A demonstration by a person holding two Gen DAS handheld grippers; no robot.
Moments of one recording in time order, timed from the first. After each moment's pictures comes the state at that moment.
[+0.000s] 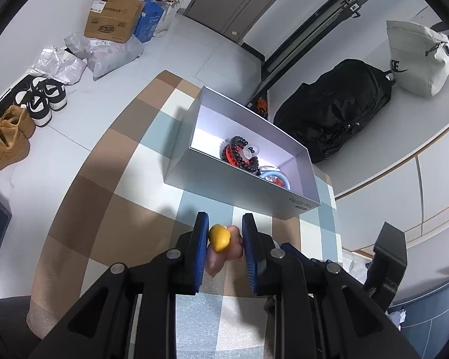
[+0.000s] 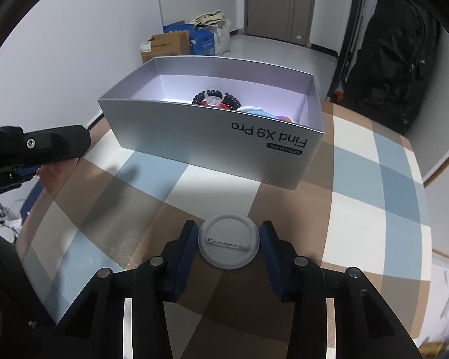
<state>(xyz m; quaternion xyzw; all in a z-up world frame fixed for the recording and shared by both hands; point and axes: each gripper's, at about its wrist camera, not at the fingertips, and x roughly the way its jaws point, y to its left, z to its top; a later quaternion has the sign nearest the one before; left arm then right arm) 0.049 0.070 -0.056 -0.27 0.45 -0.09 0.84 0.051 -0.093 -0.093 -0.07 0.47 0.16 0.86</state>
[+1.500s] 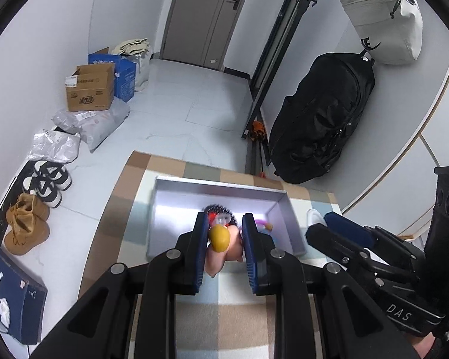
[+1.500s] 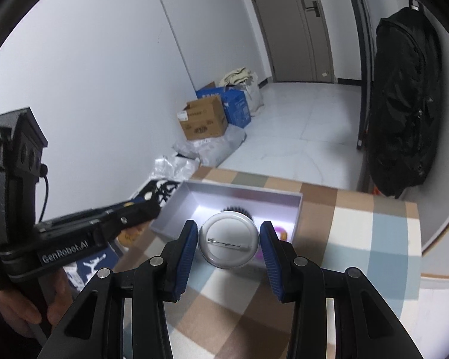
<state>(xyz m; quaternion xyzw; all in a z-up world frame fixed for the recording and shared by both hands) 0.093 0.025 0.001 -0.13 0.40 -0.09 0.91 0.094 -0.132 0.006 0.04 0.37 0.28 0.89</state>
